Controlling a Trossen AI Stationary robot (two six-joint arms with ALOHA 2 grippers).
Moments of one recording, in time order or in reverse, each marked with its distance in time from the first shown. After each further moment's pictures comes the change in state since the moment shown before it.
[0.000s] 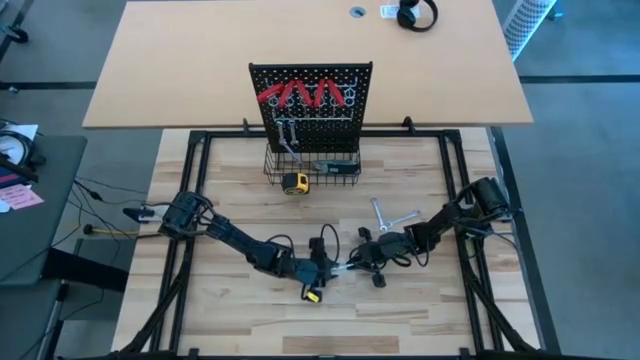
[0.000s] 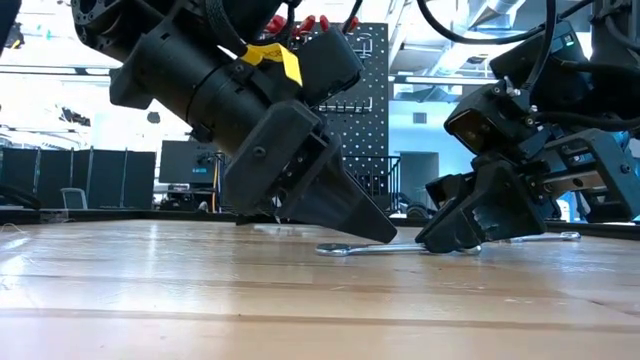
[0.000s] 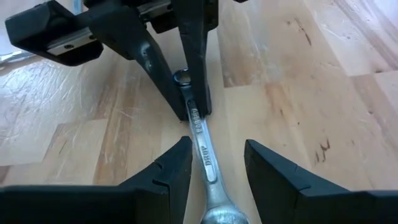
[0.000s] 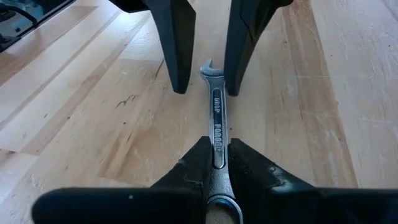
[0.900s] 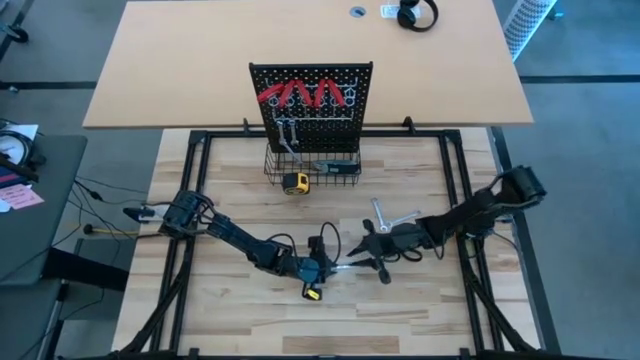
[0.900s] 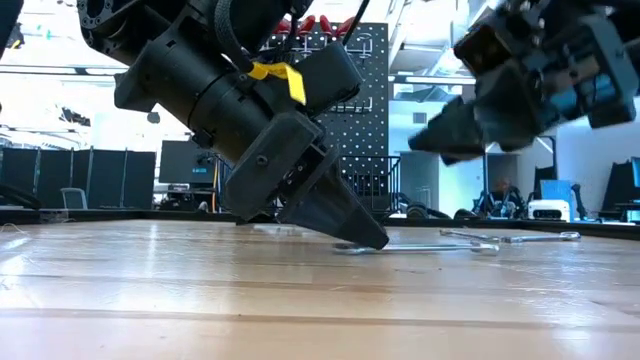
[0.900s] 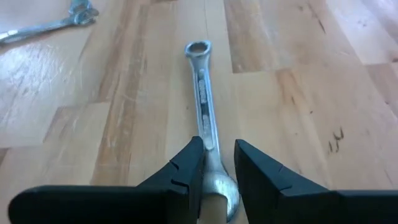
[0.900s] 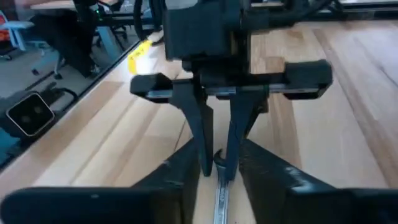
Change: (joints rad) left arm 0.013 0.000 0.000 -0.040 0.014 -0.039; right arm 0.000 -0.330 -0.001 -0.080 0.007 0.018
